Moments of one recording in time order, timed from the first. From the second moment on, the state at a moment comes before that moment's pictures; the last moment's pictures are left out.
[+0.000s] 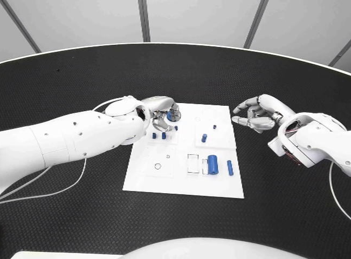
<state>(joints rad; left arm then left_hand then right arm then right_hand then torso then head) 1.30 -0.59 -0.16 1.25 -1.43 -0.21 -0.05 1.36 -0.29 0.56 0.09 0.05 0.82 0.15 0.40 0.42 0.86 0.11 0.53 0.18 1.26 0.04 1.22 0.90 0.17 1.05 0.13 0.96 0.70 1.26 -0.96 -0.12 1.56 -0.98 -0.47 -0.04 1.21 -0.19 0.48 0.17 0.31 0.80 0.17 0.27 0.42 1.23 0.08 1.21 1.17 1.46 0.01 1.43 1.31 0.12 1.30 0.11 0.93 1.06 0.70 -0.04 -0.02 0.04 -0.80</state>
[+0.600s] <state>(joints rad) 1.29 -0.54 -0.16 1.18 -1.43 -0.19 -0.05 1.39 -0.28 0.64 0.08 0.05 0.87 0.14 0.36 0.40 0.95 0.10 0.48 0.15 1.30 0.02 1.28 0.95 0.17 1.11 0.11 1.07 0.83 1.26 -0.96 -0.12 1.57 -0.98 -0.47 -0.04 1.21 -0.19 0.48 0.17 0.31 0.80 0.17 0.27 0.42 1.23 0.08 1.21 1.17 1.46 0.01 1.43 1.31 0.12 1.30 0.11 0.93 1.06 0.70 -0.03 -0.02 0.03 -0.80</state>
